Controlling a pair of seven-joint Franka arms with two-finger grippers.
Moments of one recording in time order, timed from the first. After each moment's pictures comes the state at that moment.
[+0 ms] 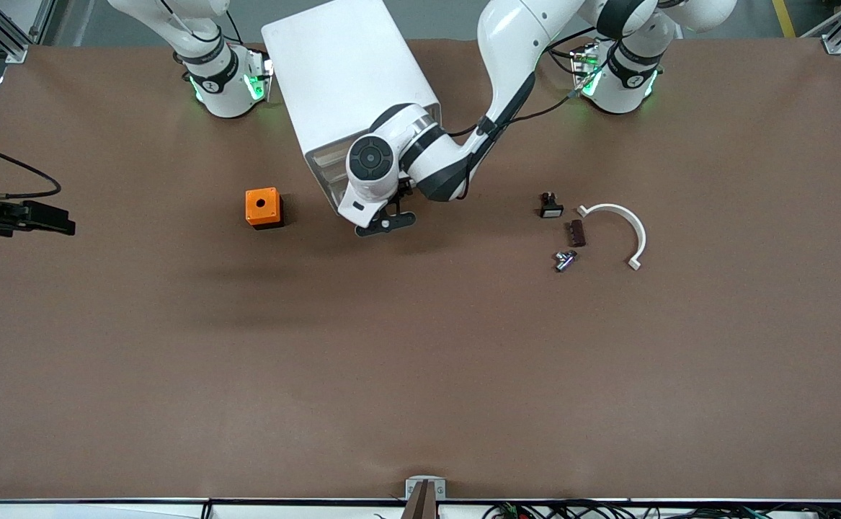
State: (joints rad) left arm -0.93 0.84 -0.05 -1.26 -0.31 2.00 -1.08; right arm -0.08 0.26 0.03 -1.28 -0.03 1.38 -0.07
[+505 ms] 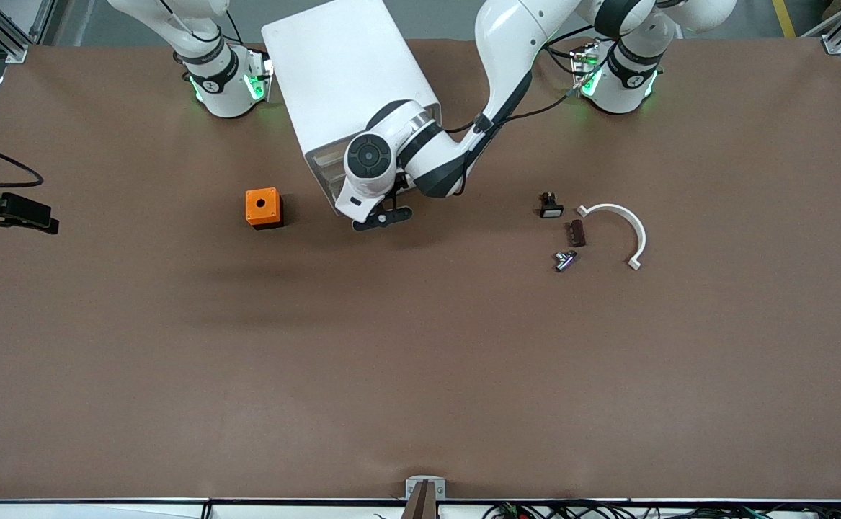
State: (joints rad) left arm -0.94 0.84 -0.05 -1.27 -0.35 2.00 -1.08; right arm -0.08 0.25 0.03 -1.23 -0.03 1.37 -0.07
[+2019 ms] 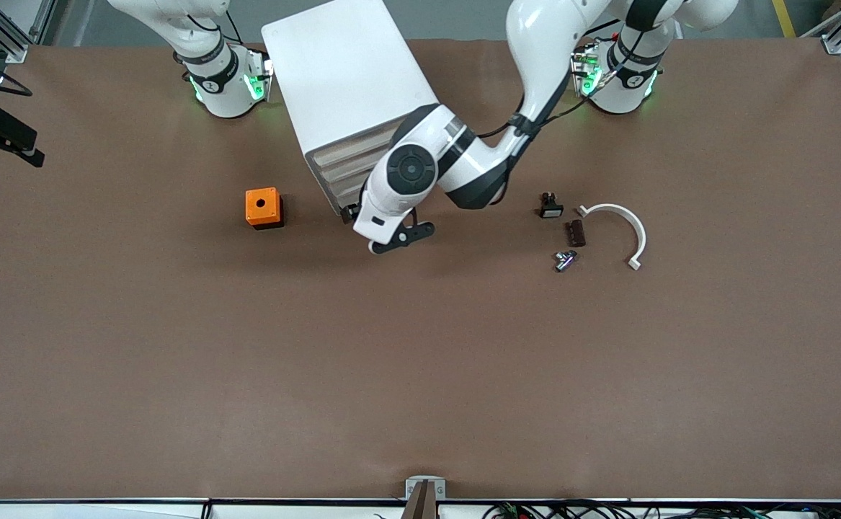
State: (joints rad) left arm -0.80 0.72 -0.03 -1.25 -0.42 2.01 -1.08; right arm -0.08 -0.08 0.02 -1.54 -0.03 1.45 -0.07
